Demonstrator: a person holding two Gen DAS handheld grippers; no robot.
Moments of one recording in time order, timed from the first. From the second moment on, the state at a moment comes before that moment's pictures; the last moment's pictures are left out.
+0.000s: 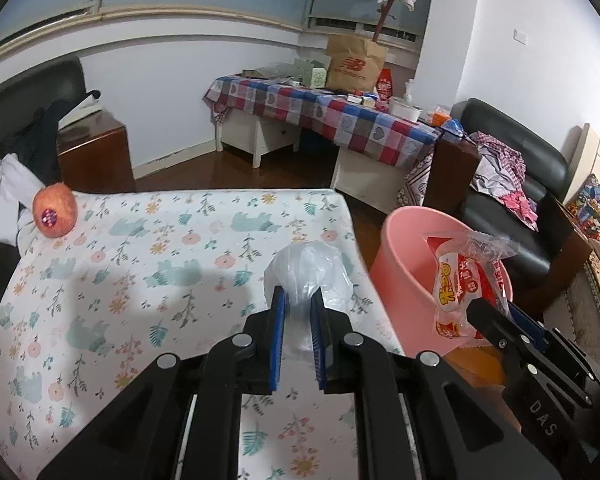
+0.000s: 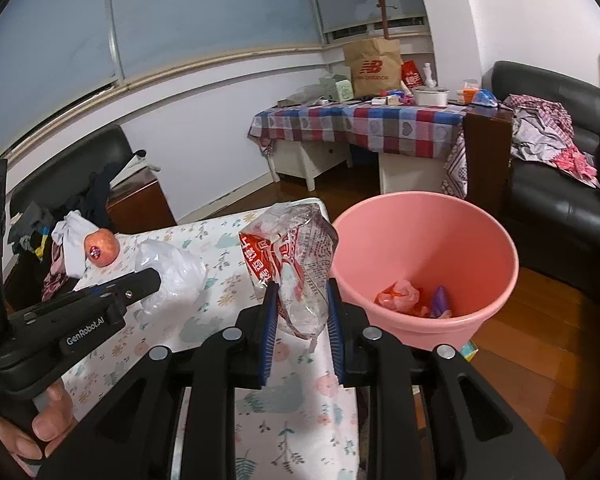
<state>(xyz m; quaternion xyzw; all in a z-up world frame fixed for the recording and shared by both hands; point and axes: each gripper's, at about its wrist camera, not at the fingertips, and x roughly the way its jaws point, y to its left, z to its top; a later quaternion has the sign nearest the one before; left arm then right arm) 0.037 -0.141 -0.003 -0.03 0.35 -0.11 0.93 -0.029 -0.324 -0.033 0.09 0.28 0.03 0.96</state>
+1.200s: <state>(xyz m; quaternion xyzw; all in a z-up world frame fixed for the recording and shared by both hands) 0.094 -0.251 -0.013 0.01 0.35 -0.21 0.91 0.003 -0.405 -0.046 0.13 0.27 -0.06 0.95</state>
